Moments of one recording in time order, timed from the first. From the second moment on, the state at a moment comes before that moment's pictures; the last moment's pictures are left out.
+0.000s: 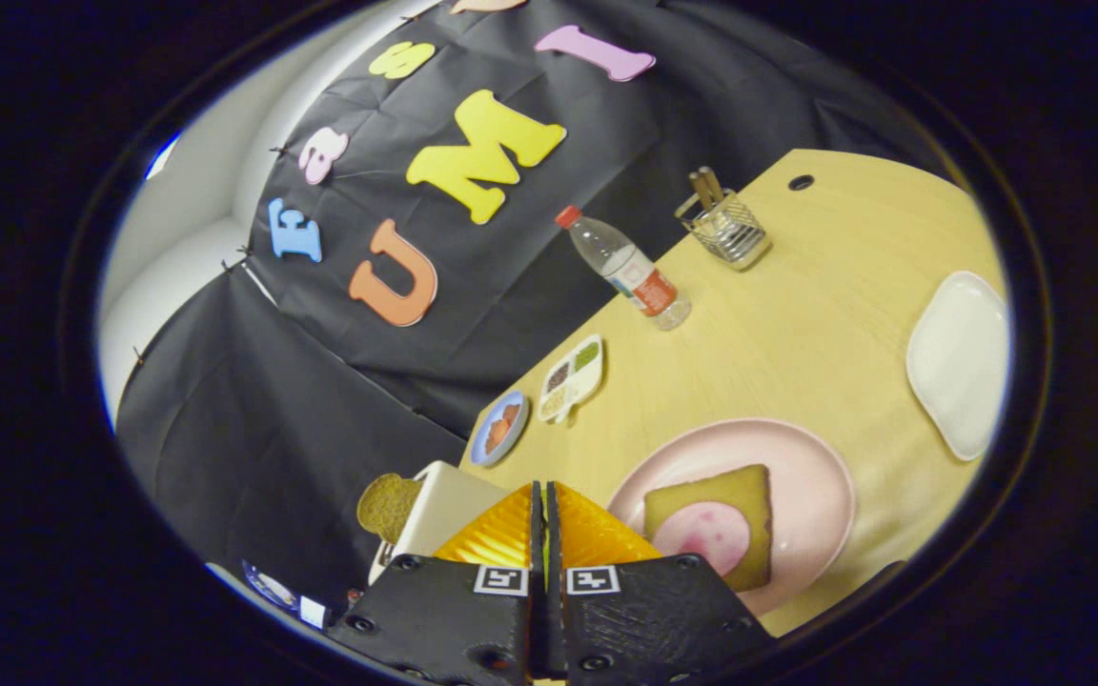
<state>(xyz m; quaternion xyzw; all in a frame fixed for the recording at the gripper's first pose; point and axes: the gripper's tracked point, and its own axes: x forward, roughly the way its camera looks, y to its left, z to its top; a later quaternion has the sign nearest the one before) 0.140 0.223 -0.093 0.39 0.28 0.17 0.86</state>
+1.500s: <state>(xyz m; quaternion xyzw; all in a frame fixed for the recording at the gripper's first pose) 0.106 0.224 0.020 0.08 0.03 0.03 1.00</state>
